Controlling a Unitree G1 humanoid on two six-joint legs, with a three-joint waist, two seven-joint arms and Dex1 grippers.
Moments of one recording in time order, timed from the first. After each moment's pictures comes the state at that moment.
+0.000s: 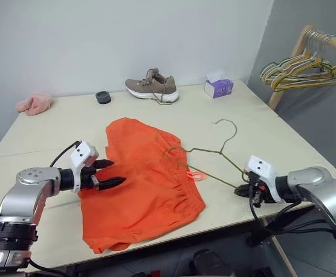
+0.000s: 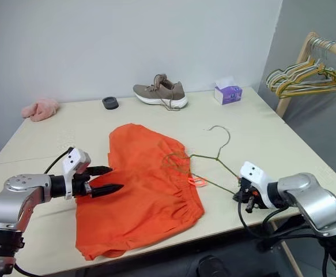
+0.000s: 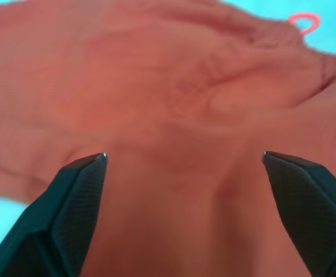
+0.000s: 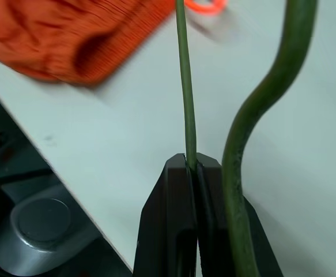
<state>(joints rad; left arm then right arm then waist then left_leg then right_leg) -0.22 0.85 0.10 0.13 -0.35 0.45 -1.12 -0.25 -0.89 0.15 -0.36 0.27 1.02 0.98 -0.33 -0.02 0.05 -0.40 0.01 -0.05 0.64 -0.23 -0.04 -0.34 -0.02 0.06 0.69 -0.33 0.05</state>
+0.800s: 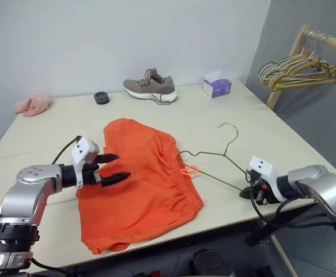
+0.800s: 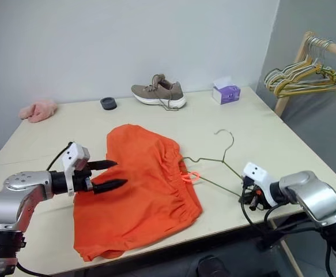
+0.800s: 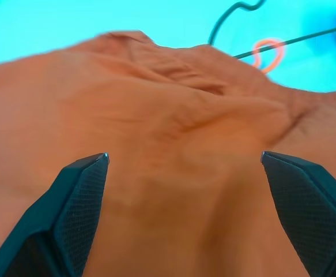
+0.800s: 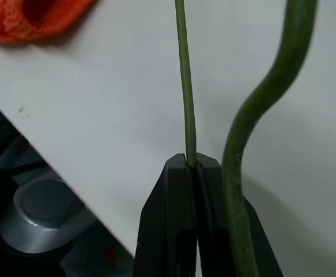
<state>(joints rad) -0.24 0.83 0.14 0.09 -0.41 0.43 -1.10 -0.37 -0.93 0.26 -0.27 0.32 1.03 1.01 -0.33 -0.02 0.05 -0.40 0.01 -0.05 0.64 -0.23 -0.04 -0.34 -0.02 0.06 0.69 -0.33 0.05</state>
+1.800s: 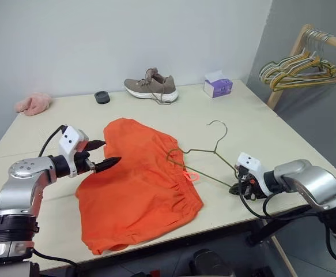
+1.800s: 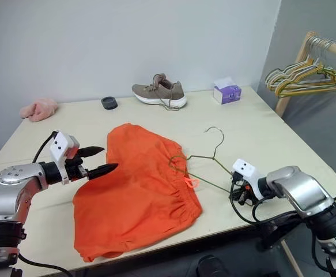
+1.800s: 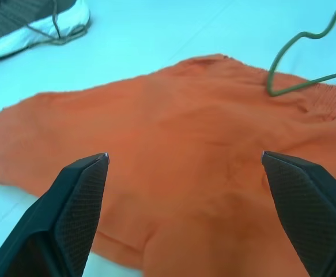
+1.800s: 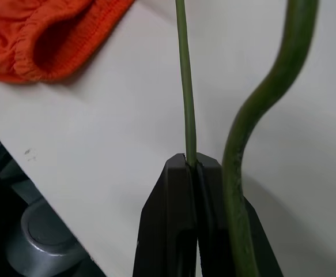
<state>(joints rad) -0.31 0.82 0.16 0.21 -0.37 0.30 -1.02 -0.49 -0.85 0.35 -0.16 0.34 1.08 1.00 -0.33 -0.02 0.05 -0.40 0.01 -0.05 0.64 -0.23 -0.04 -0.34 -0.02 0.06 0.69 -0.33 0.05</state>
